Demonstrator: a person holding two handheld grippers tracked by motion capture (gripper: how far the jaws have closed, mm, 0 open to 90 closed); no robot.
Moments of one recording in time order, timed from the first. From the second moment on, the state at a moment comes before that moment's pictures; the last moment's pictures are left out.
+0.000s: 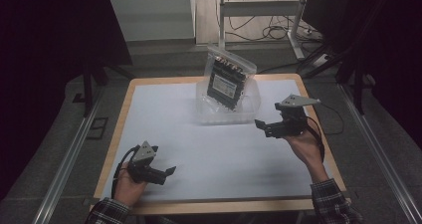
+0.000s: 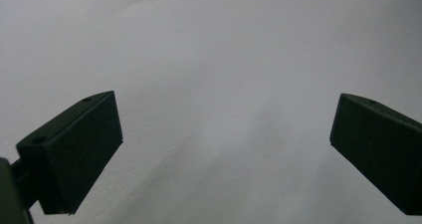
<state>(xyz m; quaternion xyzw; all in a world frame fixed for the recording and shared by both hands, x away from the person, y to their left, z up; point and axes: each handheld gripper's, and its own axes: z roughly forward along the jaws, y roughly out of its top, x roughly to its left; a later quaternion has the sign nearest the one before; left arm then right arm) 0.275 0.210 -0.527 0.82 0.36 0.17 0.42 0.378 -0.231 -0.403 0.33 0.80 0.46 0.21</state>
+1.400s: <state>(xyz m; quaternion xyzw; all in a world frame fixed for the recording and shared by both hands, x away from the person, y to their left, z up) 0.274 0.209 -0.527 0.82 0.36 0.17 0.41 0.328 -0.244 -0.452 0.32 0.81 0.44 0.20</state>
